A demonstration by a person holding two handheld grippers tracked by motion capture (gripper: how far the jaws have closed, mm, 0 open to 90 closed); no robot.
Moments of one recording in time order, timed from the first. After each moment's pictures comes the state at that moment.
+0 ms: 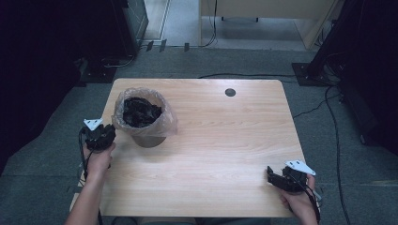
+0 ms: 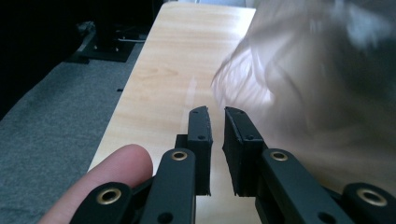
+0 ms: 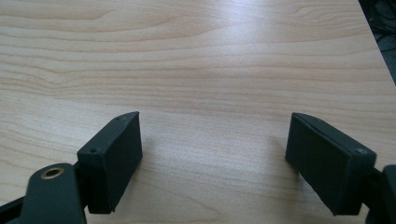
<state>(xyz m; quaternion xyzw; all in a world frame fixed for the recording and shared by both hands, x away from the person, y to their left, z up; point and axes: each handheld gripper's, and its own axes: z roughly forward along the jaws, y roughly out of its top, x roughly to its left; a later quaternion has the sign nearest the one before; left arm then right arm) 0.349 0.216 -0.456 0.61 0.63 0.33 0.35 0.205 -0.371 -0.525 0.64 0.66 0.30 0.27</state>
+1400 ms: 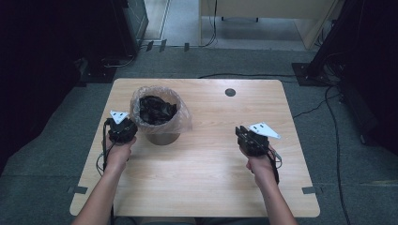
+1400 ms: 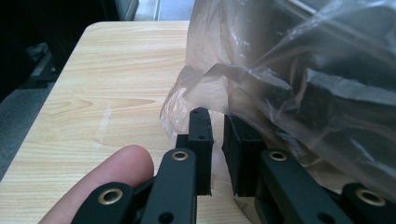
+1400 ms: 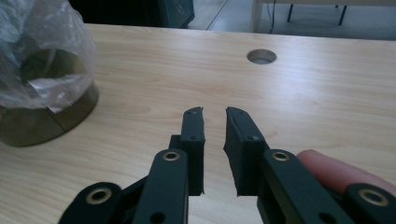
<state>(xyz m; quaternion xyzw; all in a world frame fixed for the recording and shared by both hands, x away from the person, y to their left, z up) 0.359 0.153 -0.450 0.66 0.58 0.31 0.37 0.292 -0.261 -0.444 0.55 0.66 0.44 0.27</state>
